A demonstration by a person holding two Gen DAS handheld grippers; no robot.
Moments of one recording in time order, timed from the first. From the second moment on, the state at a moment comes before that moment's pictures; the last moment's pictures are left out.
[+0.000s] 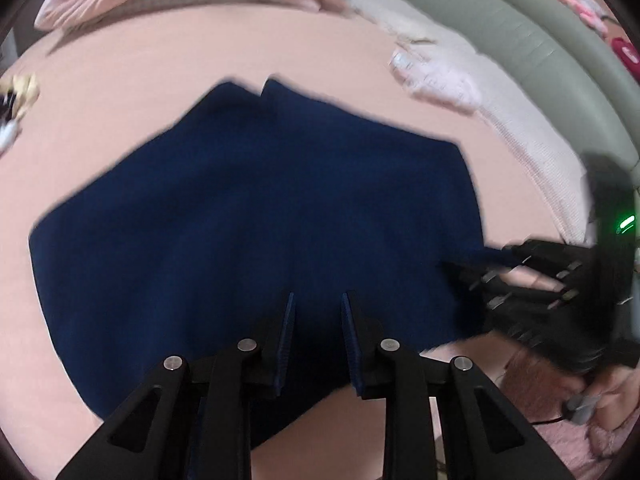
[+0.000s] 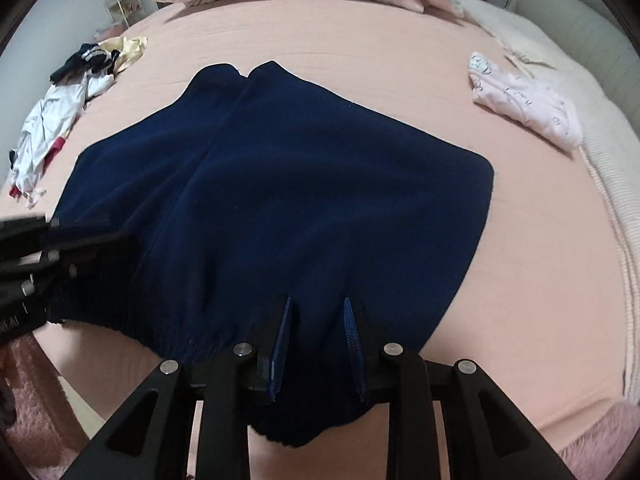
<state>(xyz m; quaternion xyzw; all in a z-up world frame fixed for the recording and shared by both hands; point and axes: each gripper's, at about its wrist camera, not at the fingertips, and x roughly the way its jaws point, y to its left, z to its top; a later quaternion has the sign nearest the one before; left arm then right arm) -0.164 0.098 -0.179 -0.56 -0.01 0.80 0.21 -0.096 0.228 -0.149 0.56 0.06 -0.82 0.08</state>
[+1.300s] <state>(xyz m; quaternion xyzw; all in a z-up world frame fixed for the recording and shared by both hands) -0.165 -0.117 -0.153 -0.53 -0.13 0.84 0.03 -0.103 0.178 -0.117 0.52 0.09 -0.84 0.15</state>
